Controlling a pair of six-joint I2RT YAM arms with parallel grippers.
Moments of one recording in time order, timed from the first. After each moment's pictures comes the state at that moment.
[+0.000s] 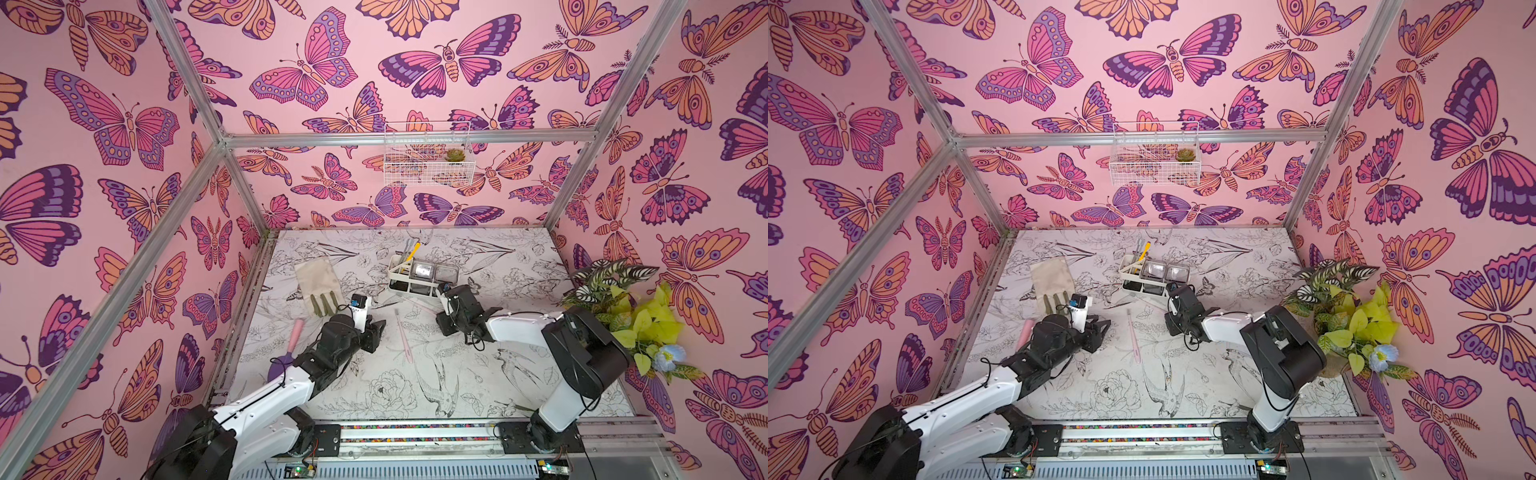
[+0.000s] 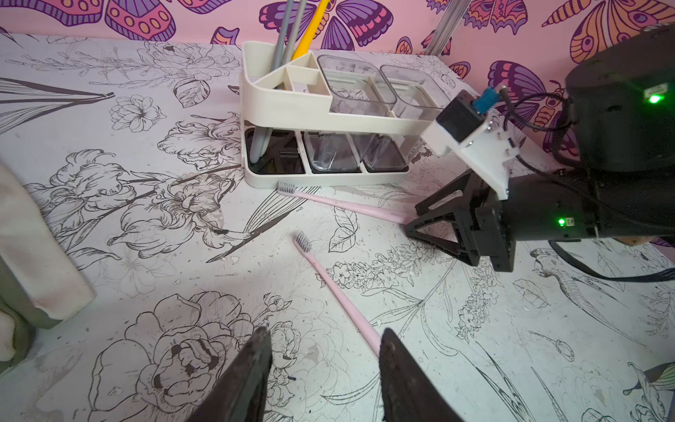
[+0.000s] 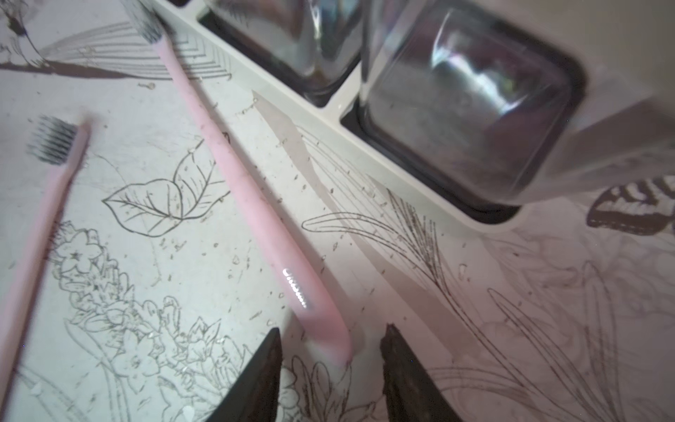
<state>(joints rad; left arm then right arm) -0.60 1.02 0.36 0.23 0.03 -0.28 0.59 1.71 0.80 -0.01 0.05 0.17</state>
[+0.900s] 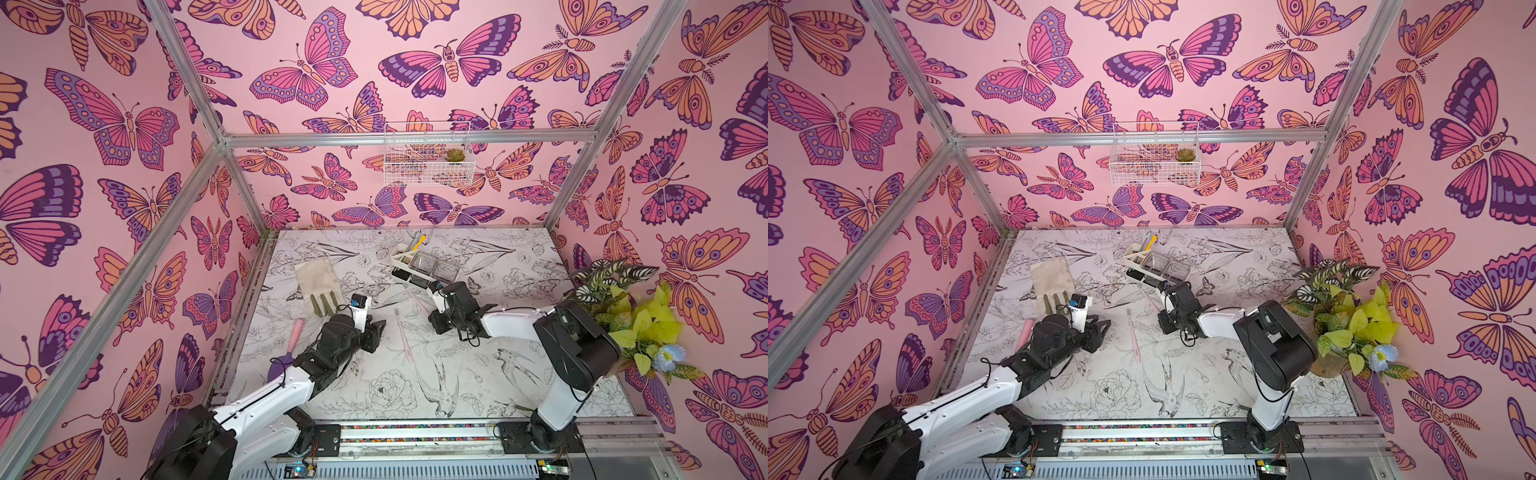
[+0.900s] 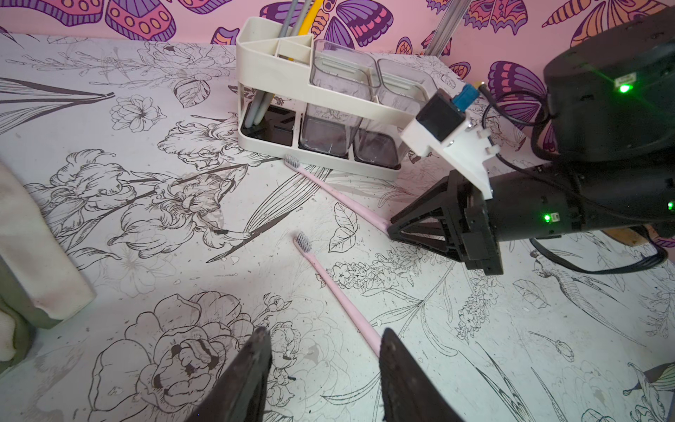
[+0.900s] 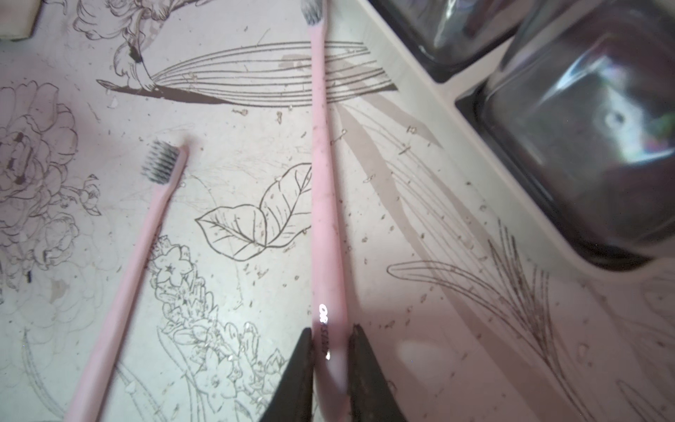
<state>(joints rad) -0.60 1.02 0.36 0.23 0.03 -0.28 0.59 1.76 0.82 0.04 -0.12 0.17</state>
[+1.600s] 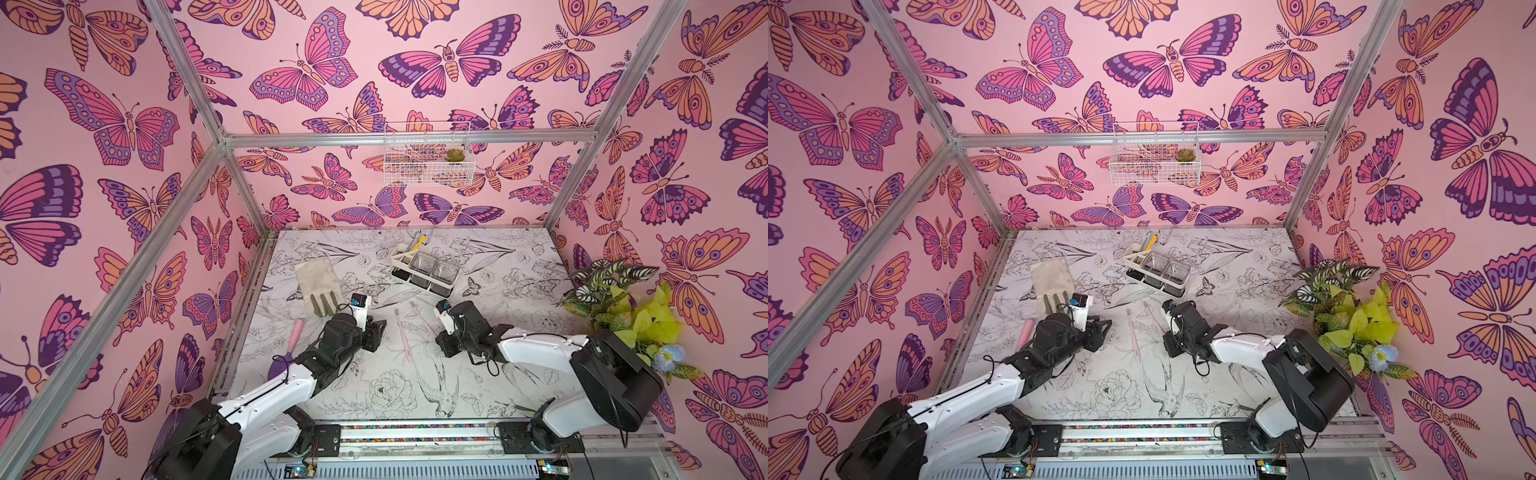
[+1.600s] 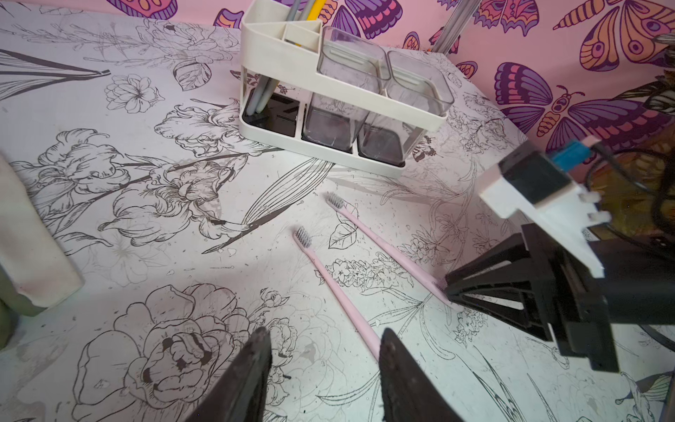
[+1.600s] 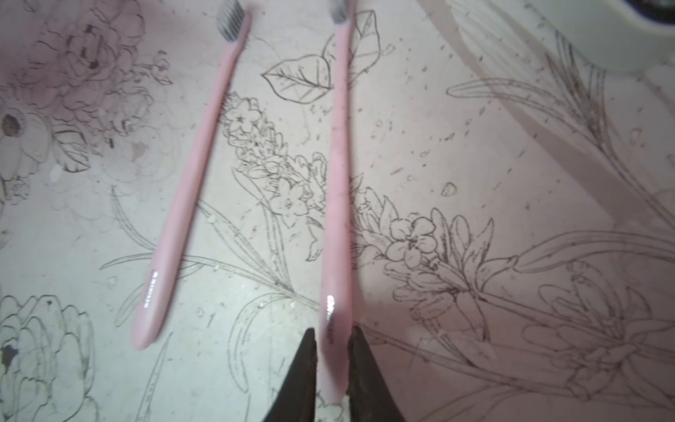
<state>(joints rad) -0.60 1.07 0.38 0.23 0.03 -0.33 0.70 1.48 0.62 -0.07 -0.09 0.26</state>
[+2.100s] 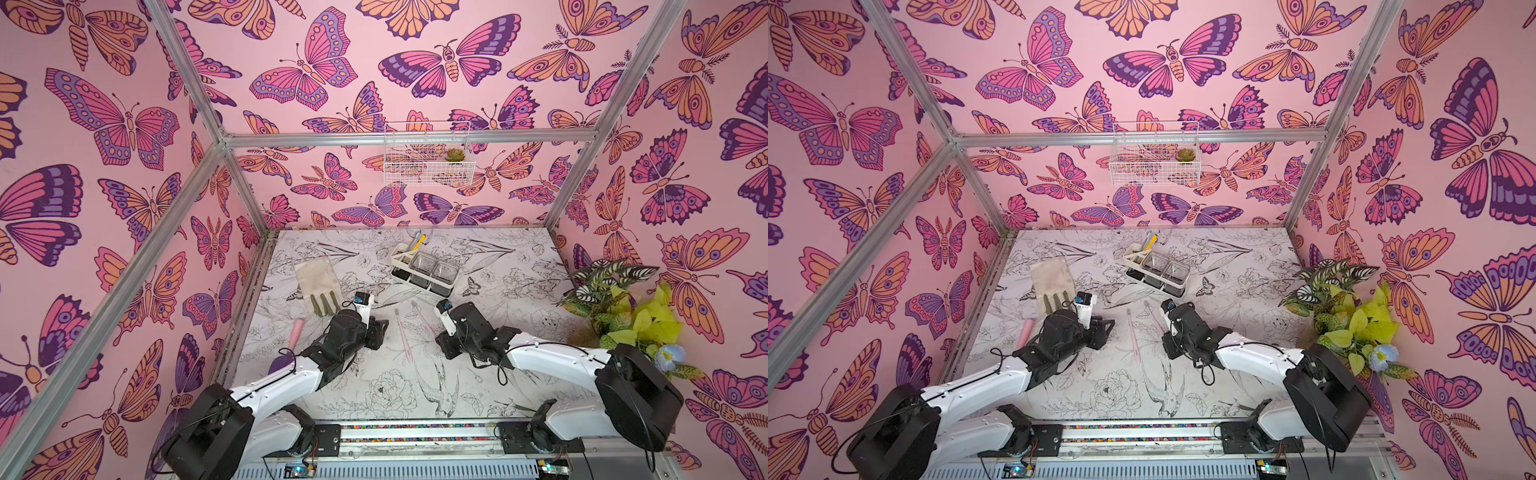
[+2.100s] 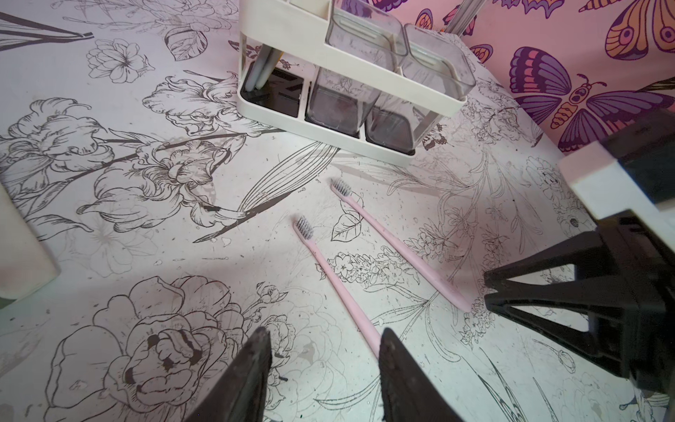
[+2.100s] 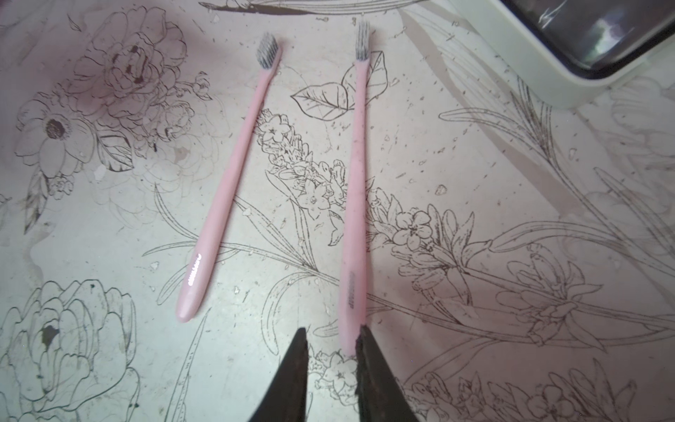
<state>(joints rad) -0.60 1.16 0.41 0.23 0.05 -0.36 0.75 1.39 0.64 -0.16 -0.01 0.28</state>
